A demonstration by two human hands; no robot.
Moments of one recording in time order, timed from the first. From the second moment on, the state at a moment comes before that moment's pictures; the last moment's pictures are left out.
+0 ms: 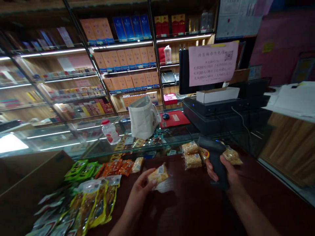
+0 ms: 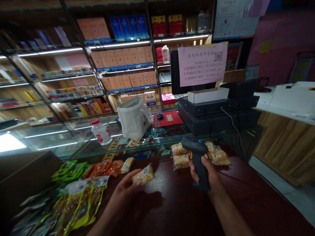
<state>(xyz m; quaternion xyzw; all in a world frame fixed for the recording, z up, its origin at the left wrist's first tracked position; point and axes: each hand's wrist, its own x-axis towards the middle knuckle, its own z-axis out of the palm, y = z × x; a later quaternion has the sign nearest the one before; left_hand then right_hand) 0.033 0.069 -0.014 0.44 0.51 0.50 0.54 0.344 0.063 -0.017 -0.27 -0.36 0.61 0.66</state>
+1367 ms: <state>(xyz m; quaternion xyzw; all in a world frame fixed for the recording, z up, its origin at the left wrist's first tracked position) -0.046 0.059 -0.054 0.43 0.53 0.63 0.38 0.199 -0.054 -0.004 -0.44 -0.55 0.55 0.45</state>
